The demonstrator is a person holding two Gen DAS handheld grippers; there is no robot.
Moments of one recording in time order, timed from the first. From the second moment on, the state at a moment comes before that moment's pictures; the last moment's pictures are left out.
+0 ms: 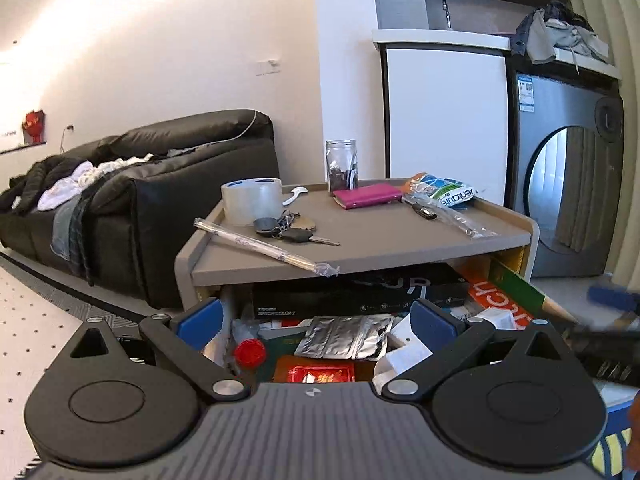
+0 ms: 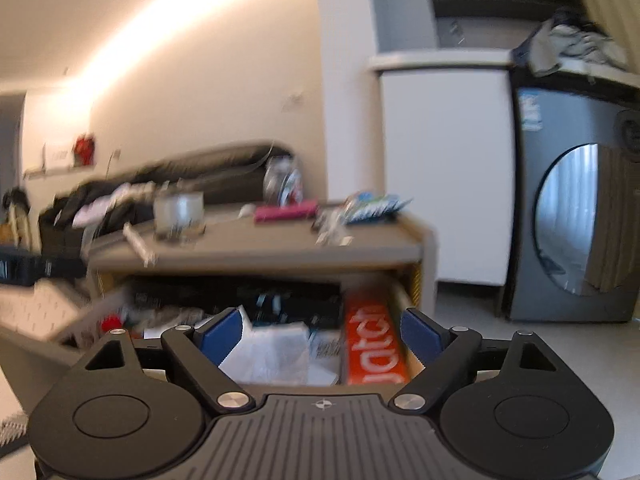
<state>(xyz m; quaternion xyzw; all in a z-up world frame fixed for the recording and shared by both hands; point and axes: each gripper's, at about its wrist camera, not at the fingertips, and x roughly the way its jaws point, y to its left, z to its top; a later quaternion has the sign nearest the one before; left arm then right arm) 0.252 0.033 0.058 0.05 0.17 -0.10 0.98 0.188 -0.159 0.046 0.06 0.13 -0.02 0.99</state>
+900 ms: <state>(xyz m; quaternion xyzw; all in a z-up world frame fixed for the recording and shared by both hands) 0.172 0.035 0.039 0.00 0.10 -0.08 0.99 0.120 -0.159 0.052 0.04 0.10 0.00 0.99</state>
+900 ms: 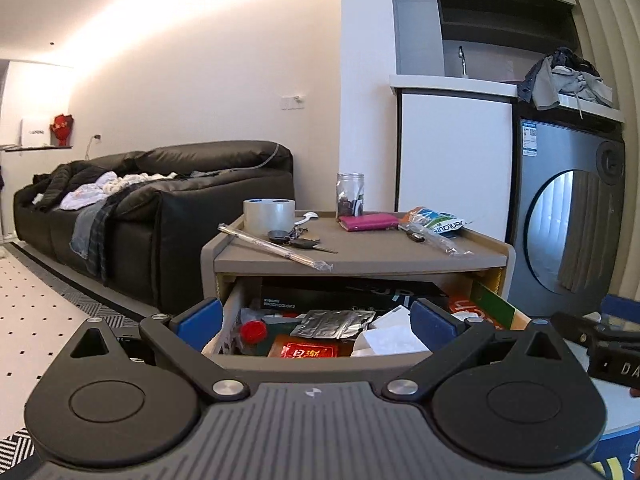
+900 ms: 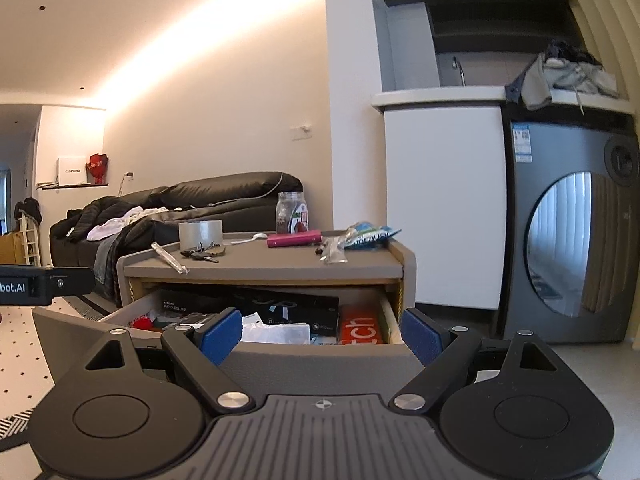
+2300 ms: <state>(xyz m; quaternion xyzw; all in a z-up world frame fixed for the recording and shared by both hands) 0.118 -0.046 -0.076 0.04 0.06 -0.08 0.99 0.024 -0.154 0.017 0.05 0.06 0.00 1.00</state>
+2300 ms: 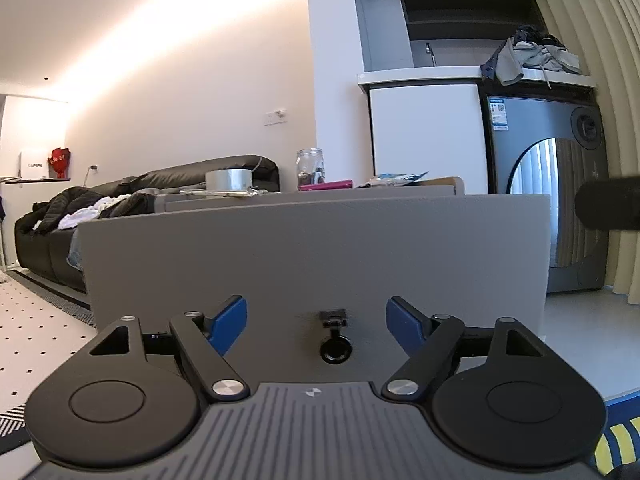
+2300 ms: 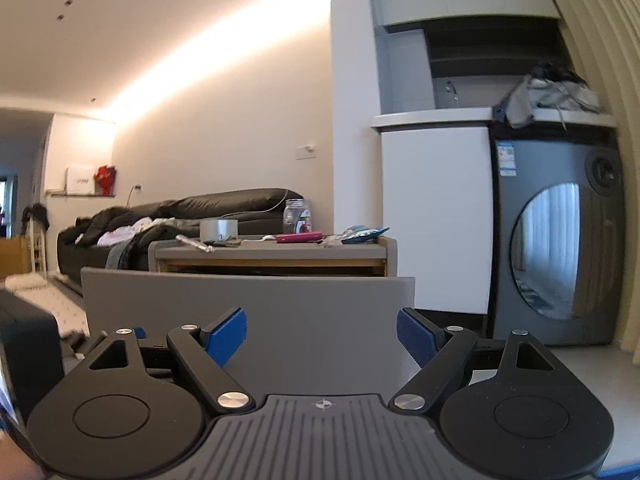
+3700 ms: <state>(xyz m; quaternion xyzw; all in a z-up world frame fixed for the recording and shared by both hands) 0.116 -0.033 -0.084 0.03 0.08 -0.07 0.99 0.034 -0.148 0.004 0.09 0.10 0.03 0.99</state>
